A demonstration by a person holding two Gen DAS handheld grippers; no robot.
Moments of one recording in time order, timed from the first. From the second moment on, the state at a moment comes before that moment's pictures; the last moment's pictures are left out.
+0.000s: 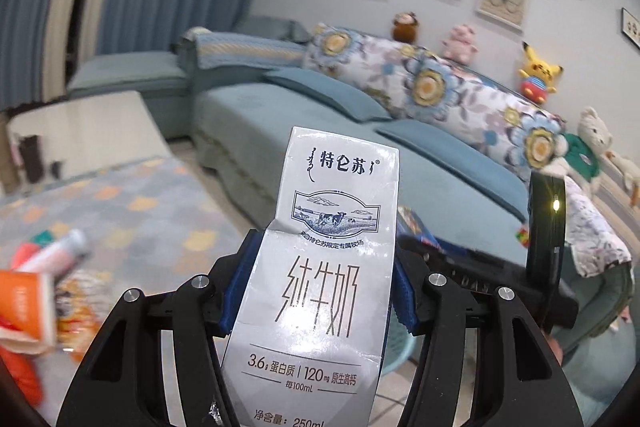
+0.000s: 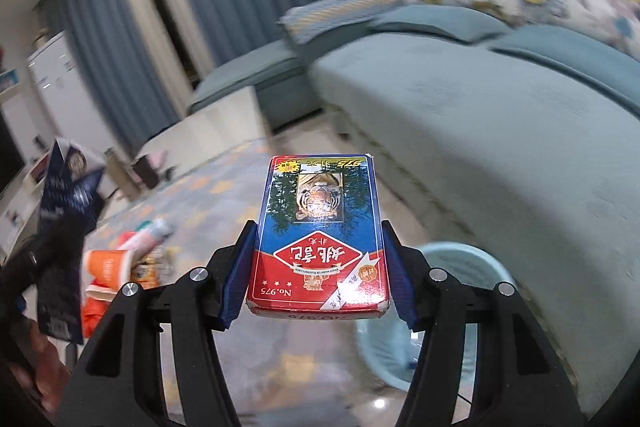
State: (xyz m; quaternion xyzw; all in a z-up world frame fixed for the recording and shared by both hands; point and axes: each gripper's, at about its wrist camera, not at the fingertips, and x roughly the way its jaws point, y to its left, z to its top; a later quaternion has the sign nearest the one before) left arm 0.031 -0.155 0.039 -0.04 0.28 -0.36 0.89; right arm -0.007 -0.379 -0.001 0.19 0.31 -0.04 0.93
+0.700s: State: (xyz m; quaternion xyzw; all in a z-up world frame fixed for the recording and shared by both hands) left arm 0.070 -0.279 -0.131 0.00 0.49 -0.41 0.77; right arm -0.036 -0.474 -0.209 0.32 0.47 -0.13 0.81
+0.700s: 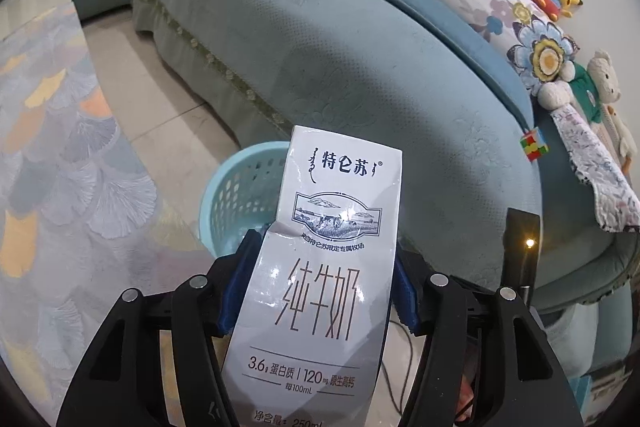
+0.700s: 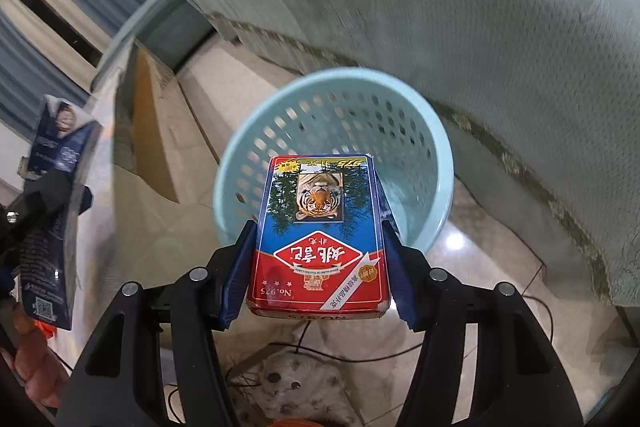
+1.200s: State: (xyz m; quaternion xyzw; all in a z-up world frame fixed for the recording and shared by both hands) left arm 0.075 -0.241 -0.113 -0.03 0.47 -0.39 0.79; right arm -0.035 -0.476 -0.201 0.32 0.45 -0.13 0.83
